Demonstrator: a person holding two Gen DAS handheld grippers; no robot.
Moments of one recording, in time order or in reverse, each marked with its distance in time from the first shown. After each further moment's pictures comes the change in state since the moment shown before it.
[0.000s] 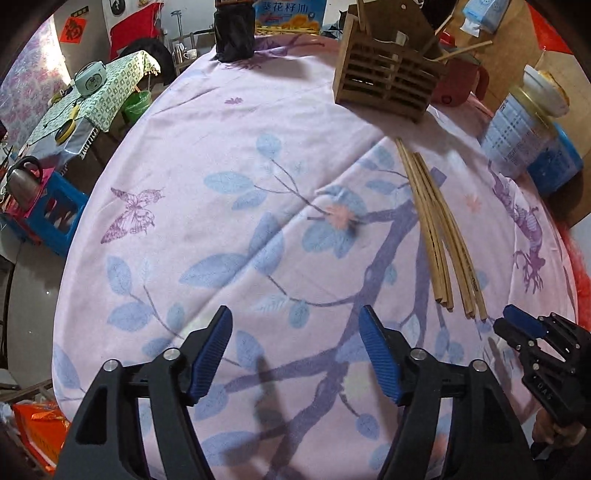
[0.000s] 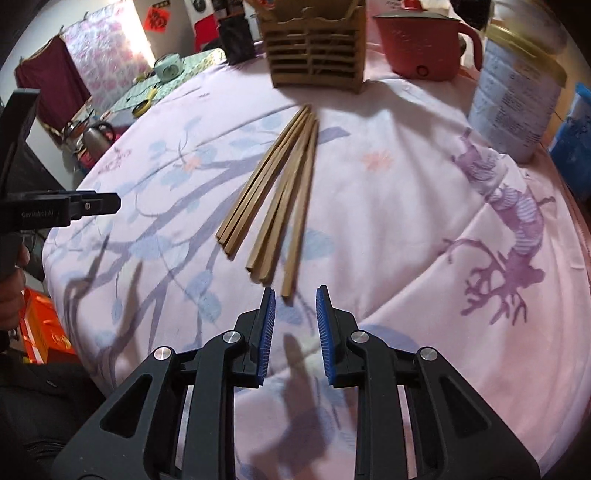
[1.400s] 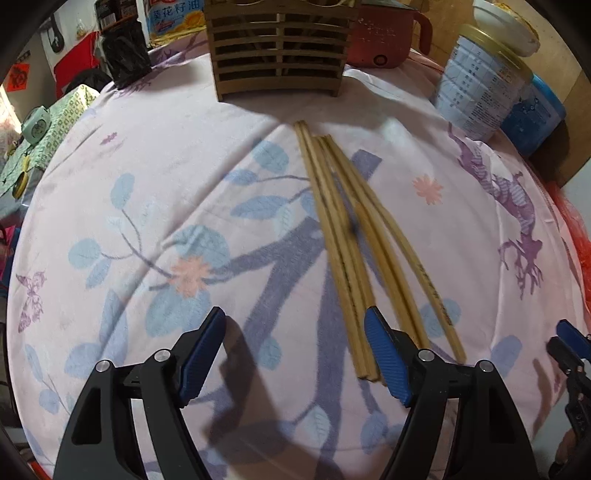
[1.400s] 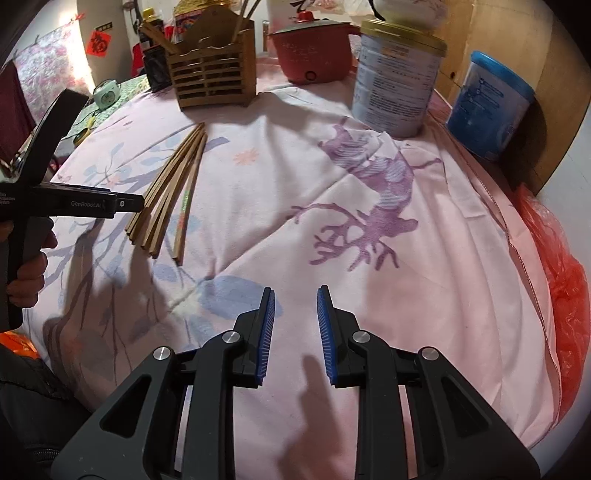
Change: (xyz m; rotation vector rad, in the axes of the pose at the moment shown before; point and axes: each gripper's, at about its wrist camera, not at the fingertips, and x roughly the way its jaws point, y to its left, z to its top) left arm 0.067 -0.097 0.036 0.185 0.010 -0.047; right arm -0.055 -0.071 -0.040 0.144 -0.077 -0.242
